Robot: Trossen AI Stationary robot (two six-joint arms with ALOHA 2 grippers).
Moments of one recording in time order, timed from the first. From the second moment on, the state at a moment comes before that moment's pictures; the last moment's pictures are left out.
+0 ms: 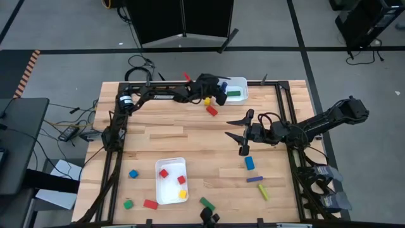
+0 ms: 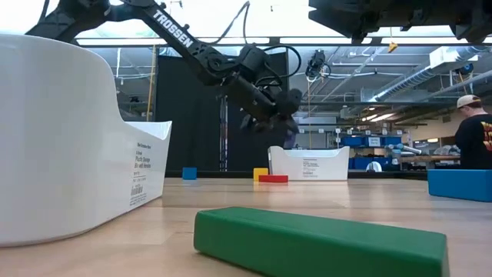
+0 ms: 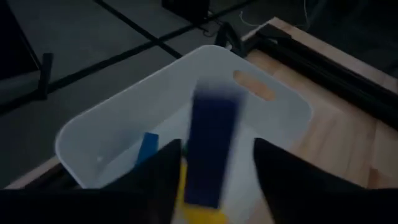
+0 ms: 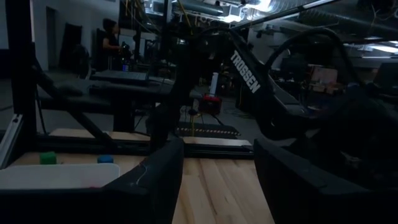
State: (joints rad) left arm 0.43 2.12 1.53 0.13 -0.13 -0.29; right arm 0.21 1.14 0.43 0.84 0.41 -0.19
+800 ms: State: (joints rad) left arm 0.30 1.33 0.83 0.46 -0.17 -0.27; right arm 0.13 1.21 0.46 0.64 0.44 -0.10
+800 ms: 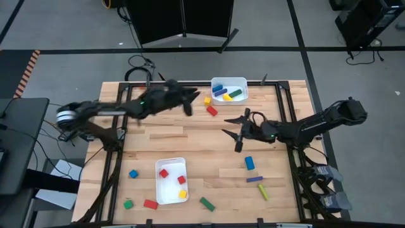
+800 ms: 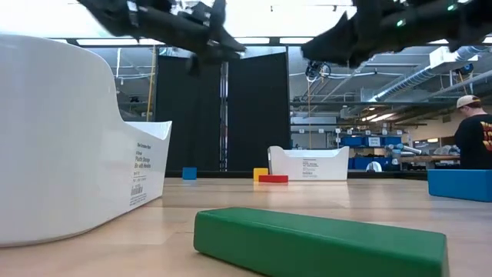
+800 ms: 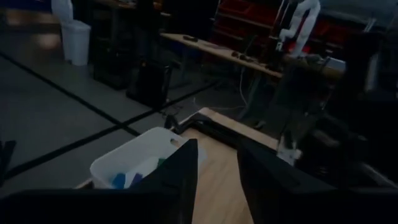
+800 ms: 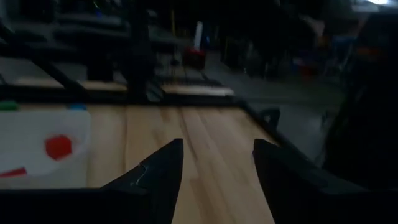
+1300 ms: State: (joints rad) left arm 0.02 0.83 0.51 0.20 -0.40 -0.31; right arm 0.10 1.64 0.79 0.43 0.34 -0.03
